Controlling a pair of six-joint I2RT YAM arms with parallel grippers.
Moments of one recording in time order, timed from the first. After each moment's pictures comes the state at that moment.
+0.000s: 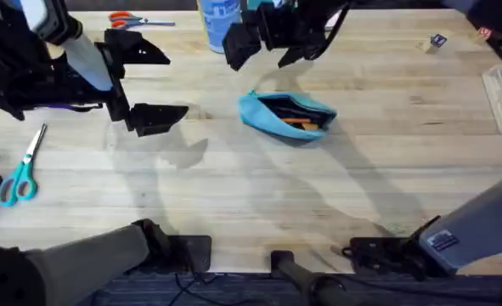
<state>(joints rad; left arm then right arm) 0.45 1.38 1.04 -1.05 1.03 1.60 0.57 1.84 1.76 -1.03 -0.21 0.32</state>
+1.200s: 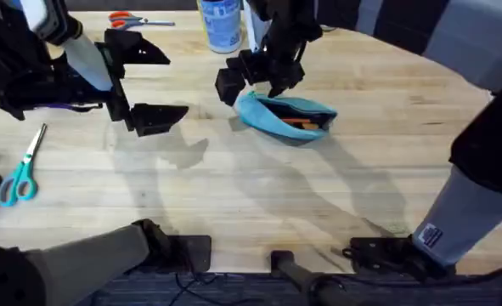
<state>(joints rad) 0.45 1.38 1.04 -1.05 1.03 1.60 0.63 2.02 1.76 -1.05 -0.20 0.31</state>
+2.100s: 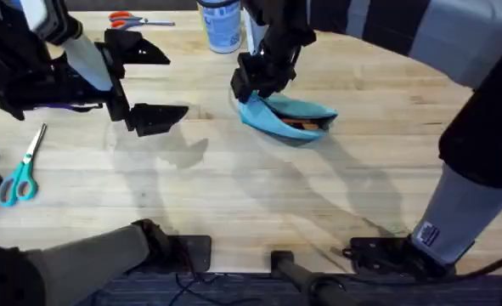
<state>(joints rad) 0.45 1.38 1.04 -1.05 1.03 1.60 0.63 2.06 1.77 -1.02 -0.18 0.34</state>
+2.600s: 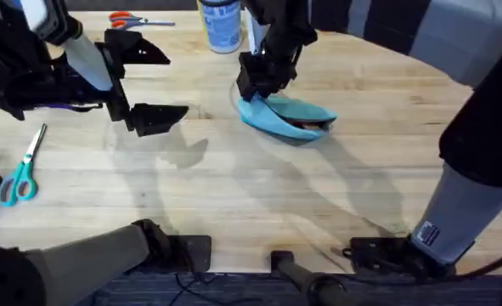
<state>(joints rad) 0.45 1.38 1.04 -1.05 1.03 1.60 0.63 2.06 1.77 -1.02 -0.18 0.34</state>
